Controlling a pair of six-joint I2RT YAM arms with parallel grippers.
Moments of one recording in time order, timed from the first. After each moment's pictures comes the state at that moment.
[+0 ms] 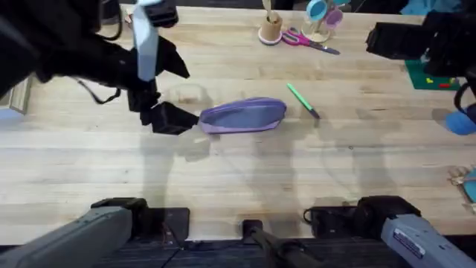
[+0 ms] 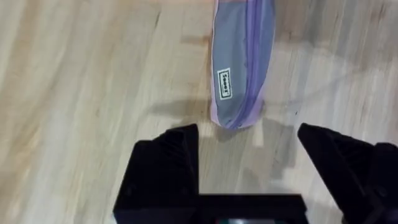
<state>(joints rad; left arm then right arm) 0.00 1.25 1.09 -1.13 0.64 1.24 0.00 0.87 1.15 -0.88 -0.06 0.04</state>
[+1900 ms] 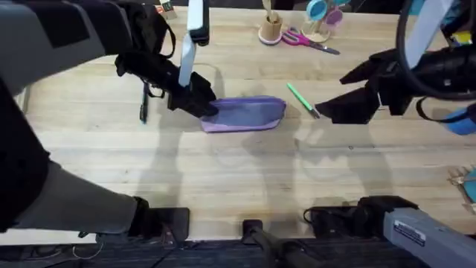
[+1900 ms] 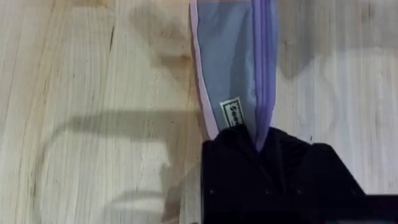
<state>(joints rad) -0.09 1.69 1.09 -0.96 0.76 1.34 0.00 1.09 1.15 -1.17 -0.52 -0.59</state>
